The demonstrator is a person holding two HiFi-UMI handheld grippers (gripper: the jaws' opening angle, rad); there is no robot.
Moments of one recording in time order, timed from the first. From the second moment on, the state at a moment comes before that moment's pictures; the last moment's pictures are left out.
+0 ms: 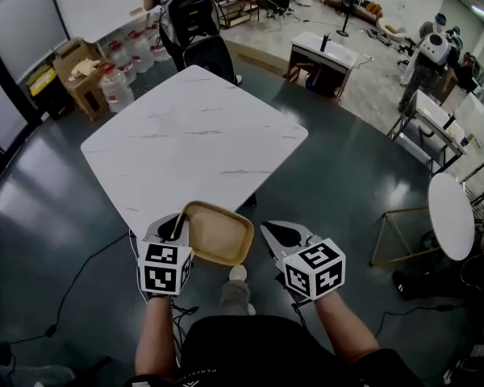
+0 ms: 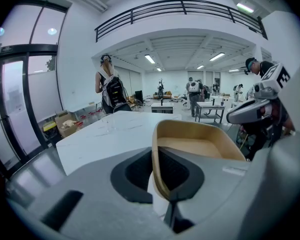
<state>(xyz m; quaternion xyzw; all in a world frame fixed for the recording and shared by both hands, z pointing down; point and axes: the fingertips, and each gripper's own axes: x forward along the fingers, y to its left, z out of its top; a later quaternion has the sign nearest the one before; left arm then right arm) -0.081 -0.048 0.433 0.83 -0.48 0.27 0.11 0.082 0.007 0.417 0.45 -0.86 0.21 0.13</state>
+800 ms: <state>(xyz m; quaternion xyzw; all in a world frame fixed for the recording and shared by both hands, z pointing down) -0.066 -0.197 0.450 0.83 -0.47 0.26 0.14 0.093 -0.136 0.421 0.45 -0.85 0.22 0.15</state>
